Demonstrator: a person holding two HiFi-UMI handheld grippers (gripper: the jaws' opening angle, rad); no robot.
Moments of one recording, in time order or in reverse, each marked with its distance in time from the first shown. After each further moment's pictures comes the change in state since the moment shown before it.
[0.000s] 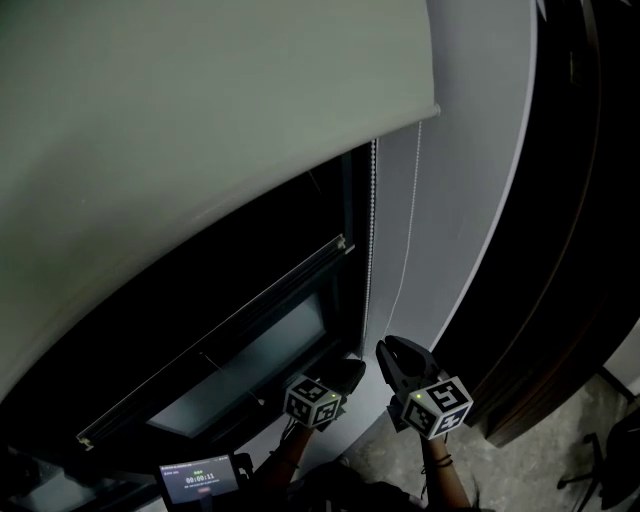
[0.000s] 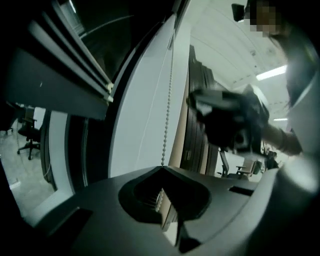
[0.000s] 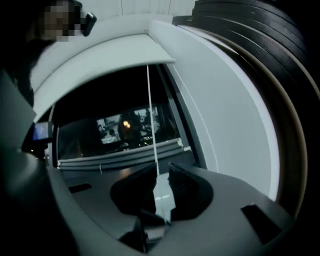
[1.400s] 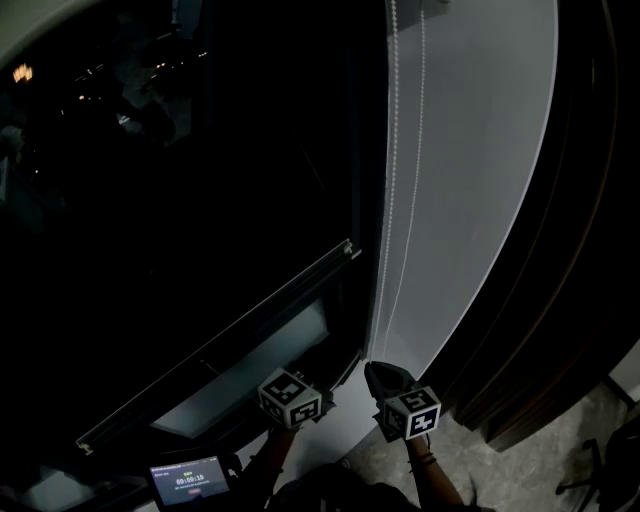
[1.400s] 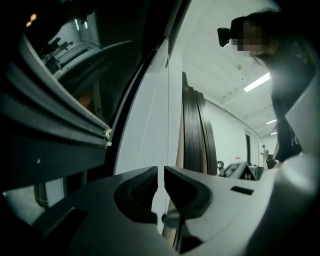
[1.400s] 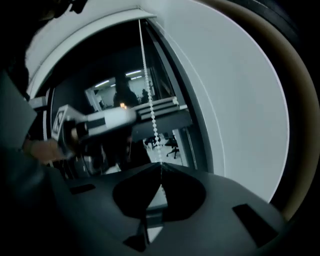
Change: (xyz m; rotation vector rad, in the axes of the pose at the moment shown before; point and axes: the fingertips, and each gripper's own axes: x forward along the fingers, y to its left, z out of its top) left arm -0.043 0.001 0.116 0.077 -0.268 -0.044; right arm 0.037 -0.020 -0.120 0.020 0.247 -0.027
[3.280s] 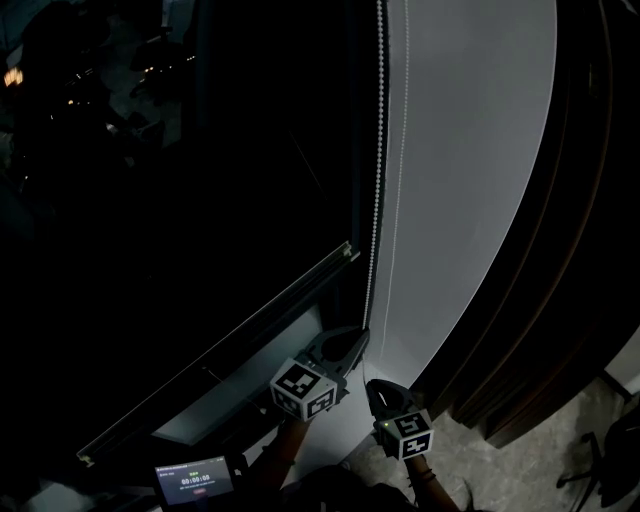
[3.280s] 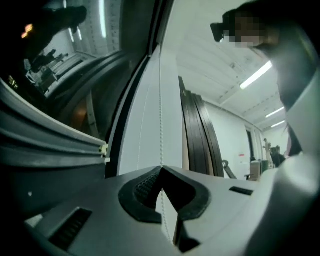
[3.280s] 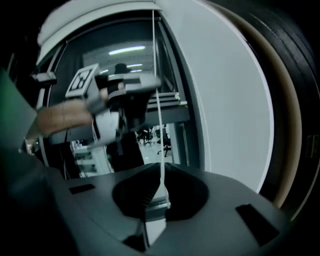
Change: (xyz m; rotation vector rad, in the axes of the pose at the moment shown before) left arm 0.021 0.011 0.029 0.076 -0.062 0.020; right arm -0.016 0.014 -0.032 -0.089 0.000 -0.109
